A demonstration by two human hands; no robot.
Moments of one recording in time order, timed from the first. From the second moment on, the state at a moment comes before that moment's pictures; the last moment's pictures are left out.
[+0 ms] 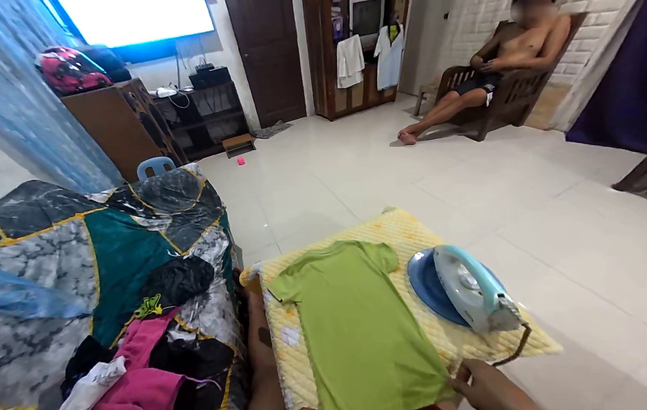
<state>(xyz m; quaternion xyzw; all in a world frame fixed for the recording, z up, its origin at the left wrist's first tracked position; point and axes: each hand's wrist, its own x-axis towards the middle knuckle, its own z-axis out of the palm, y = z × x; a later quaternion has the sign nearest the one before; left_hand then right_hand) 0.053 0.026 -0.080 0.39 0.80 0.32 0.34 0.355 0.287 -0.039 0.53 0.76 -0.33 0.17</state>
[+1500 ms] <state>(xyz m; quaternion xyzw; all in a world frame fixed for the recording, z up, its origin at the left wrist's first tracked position) -0.008 0.087 -0.118 0.35 0.91 0.18 0.16 -0.018 0.259 -0.005 0.31 0.92 -0.22 0.05</state>
